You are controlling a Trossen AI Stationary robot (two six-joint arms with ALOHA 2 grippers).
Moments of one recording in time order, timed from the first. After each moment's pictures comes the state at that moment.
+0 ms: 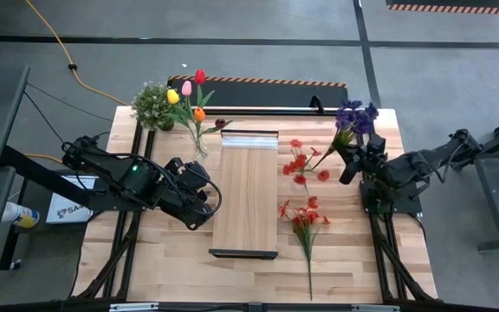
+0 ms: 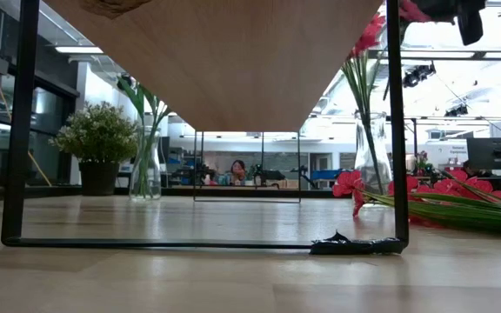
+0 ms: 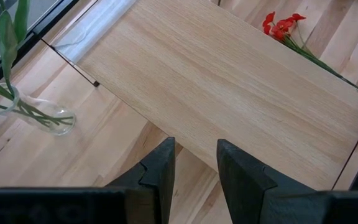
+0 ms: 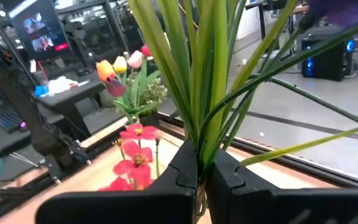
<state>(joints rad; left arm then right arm) -0.46 1.52 1.79 -1.46 -0.55 -0.97 0.43 0.57 0.66 -0.33 1.09 0.53</state>
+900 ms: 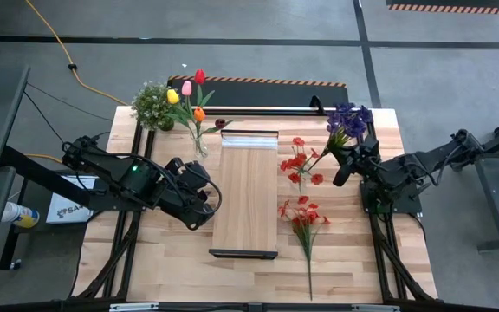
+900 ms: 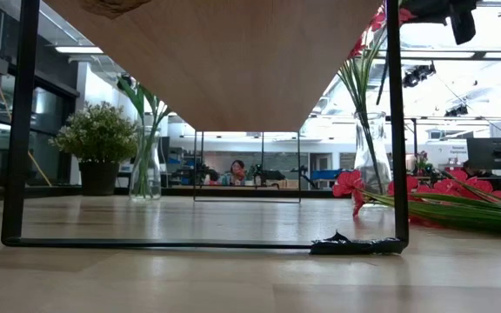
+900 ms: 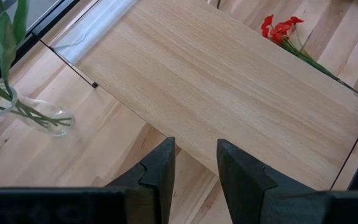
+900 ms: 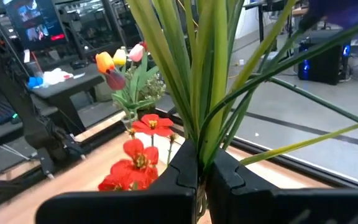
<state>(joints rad) -0.46 1.52 1.79 -1.45 -0.55 -0.98 0.40 0.63 0.65 -0.27 1.07 0.49</state>
